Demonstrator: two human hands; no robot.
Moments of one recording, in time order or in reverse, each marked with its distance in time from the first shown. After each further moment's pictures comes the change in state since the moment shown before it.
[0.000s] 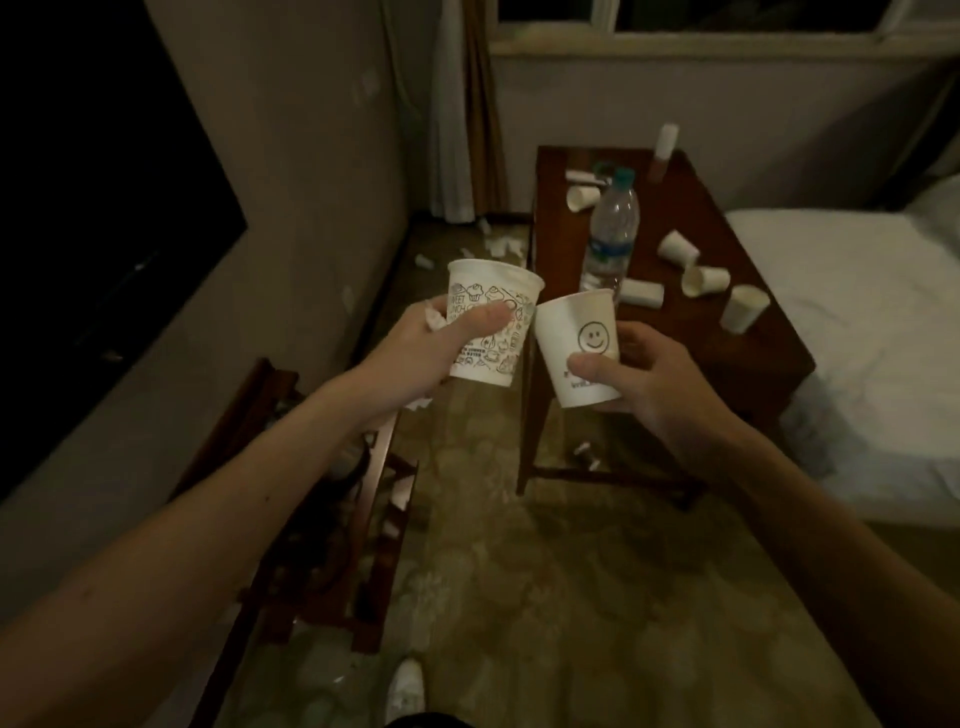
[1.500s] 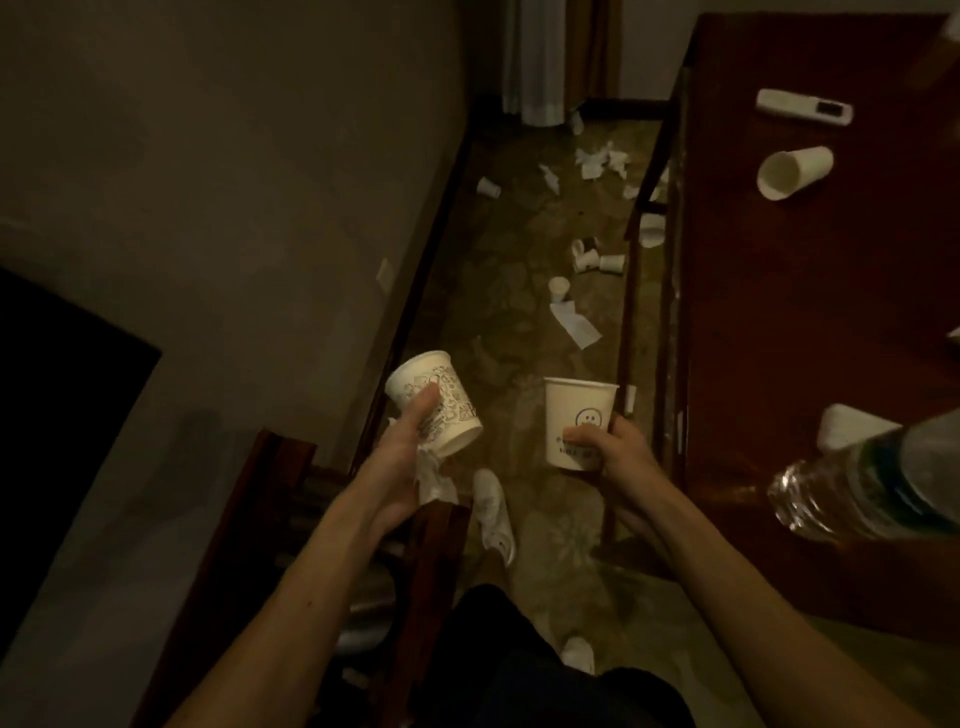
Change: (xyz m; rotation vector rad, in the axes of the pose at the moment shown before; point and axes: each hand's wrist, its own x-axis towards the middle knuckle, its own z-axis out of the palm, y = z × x) left_hand 0.418 -0.215 -0.258 -0.775 0.482 -0.714; right_hand 0.556 0.153 0.119 0.426 -0.051 0.623
